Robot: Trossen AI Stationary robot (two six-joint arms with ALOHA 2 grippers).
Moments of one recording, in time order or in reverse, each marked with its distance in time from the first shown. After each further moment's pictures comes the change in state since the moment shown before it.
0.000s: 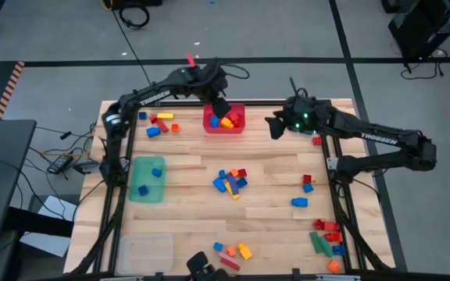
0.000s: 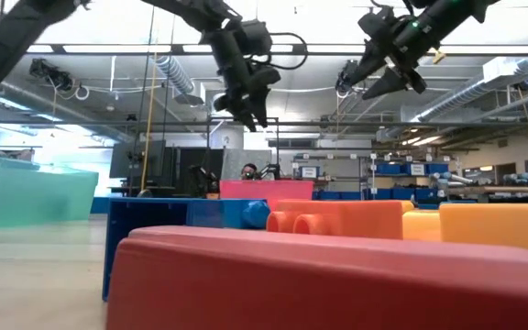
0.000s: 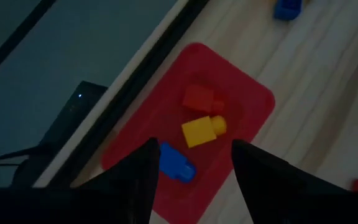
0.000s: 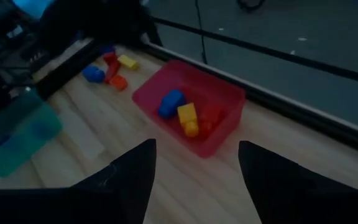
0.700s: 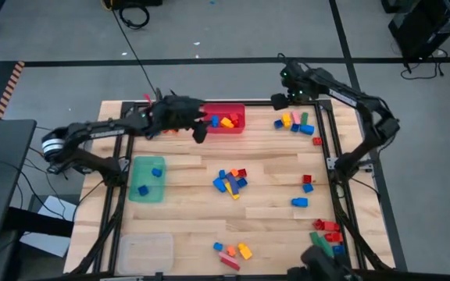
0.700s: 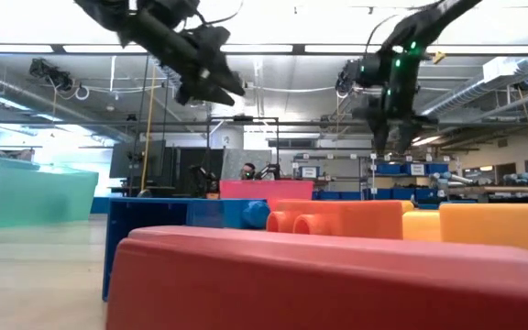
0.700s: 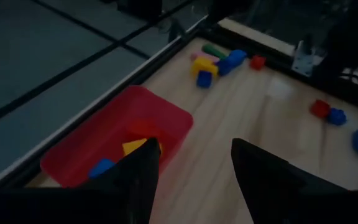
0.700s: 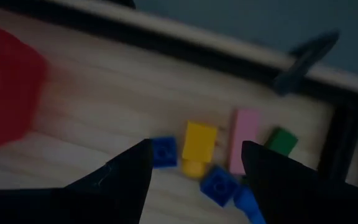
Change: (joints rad) left arm -0.136 -0.661 -0.976 0.871 -0.006 -0.124; right arm -0.486 0.543 0.409 -0.573 -0.101 -0.068
